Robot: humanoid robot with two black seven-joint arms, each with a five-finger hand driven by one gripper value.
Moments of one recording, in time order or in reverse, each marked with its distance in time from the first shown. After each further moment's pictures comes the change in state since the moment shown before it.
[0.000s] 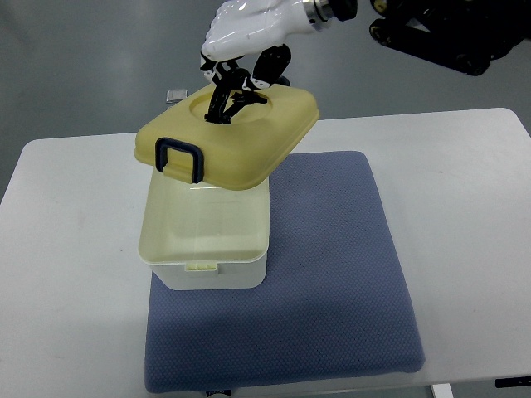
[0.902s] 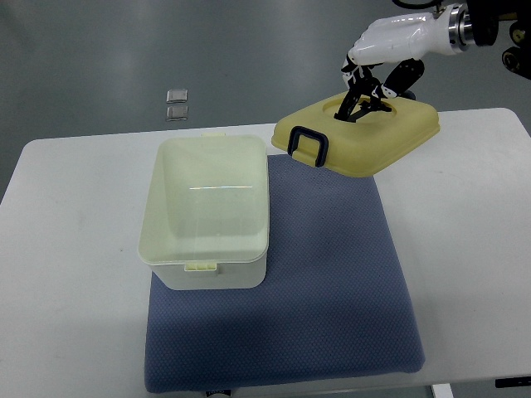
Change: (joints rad) left arm 0.000 0.000 0.000 0.000 0.000 0.000 0.000; right arm -0.231 -0.285 -0.022 -0.003 -0.043 -0.012 0.000
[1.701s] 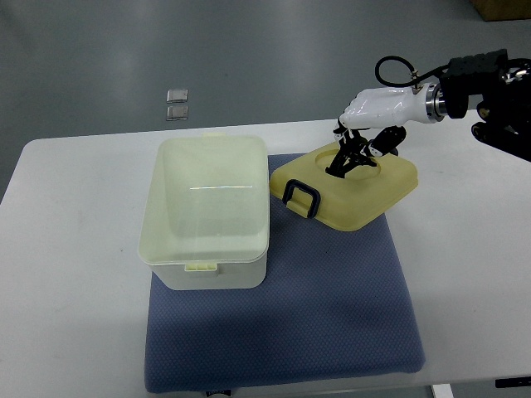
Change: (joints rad) left arm 0.000 0.000 0.000 0.000 0.000 0.000 0.000; right arm -0.202 0.095 0.007 -0.066 0.000 -0.119 0.000
